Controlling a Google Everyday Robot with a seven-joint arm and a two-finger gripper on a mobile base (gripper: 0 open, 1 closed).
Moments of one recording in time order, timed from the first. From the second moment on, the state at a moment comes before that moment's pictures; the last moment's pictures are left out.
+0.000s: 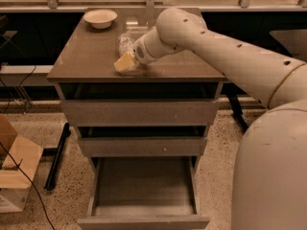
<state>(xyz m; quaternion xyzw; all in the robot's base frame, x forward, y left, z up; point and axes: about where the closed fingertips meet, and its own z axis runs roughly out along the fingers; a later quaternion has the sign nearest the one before) 0.757 0.067 0.831 -0.35 0.84 0.20 0.37</state>
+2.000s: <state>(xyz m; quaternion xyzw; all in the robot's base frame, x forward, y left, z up) 0.598 0.014 0.872 -0.49 0.73 0.26 0.40</state>
